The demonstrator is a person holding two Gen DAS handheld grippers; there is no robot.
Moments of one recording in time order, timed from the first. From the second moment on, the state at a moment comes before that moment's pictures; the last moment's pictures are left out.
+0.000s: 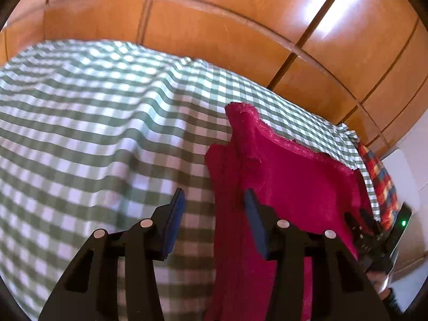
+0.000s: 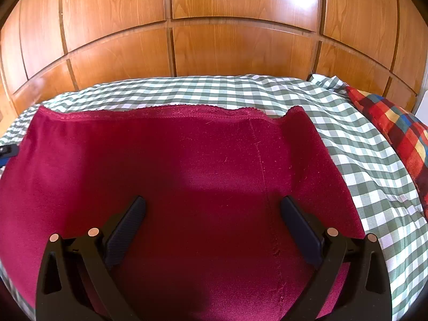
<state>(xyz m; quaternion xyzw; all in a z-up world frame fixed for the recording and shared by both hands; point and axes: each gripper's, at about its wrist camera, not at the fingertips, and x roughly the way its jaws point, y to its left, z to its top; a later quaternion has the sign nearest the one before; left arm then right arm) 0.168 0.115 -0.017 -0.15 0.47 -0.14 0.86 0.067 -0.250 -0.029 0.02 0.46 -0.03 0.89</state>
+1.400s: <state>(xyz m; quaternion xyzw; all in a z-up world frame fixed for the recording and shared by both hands) 0.107 0.025 -0.020 -0.04 0.44 -0.12 0.89 0.047 -0.383 -0.030 0.24 0.53 -0.04 0.81</state>
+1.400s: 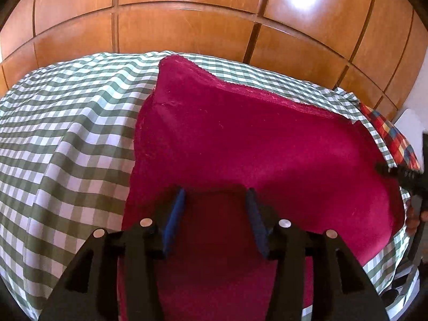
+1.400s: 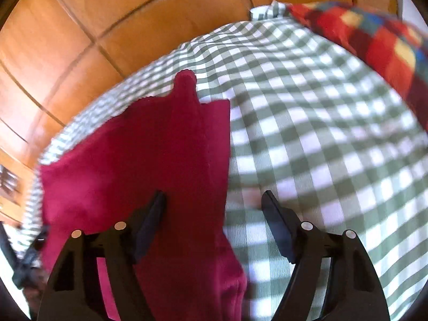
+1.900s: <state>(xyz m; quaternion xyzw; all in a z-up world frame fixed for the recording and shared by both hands) 0.075 0.003 -0.005 0.00 0.42 -0.09 0.90 0.011 -0.383 -0.039 0.36 0.50 0.10 0.78</state>
